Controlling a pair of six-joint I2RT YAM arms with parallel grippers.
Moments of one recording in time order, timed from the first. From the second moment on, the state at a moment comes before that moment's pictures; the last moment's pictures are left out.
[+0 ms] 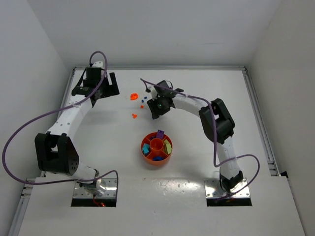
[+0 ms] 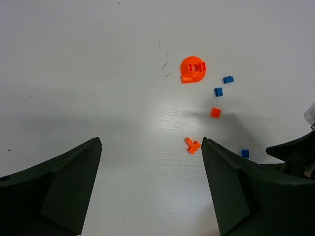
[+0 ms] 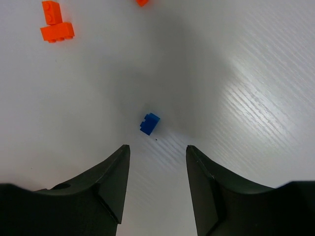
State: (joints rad) left arm -0.09 1.48 1.27 -0.44 -0.05 -0.28; right arm 0.60 2.19 1.60 -0.45 -0.19 0.01
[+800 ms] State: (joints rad) left arm -0.08 1.48 1.20 -0.43 -0.05 -0.28; right arm 0.66 2.28 1.68 -0.42 -0.06 0.09
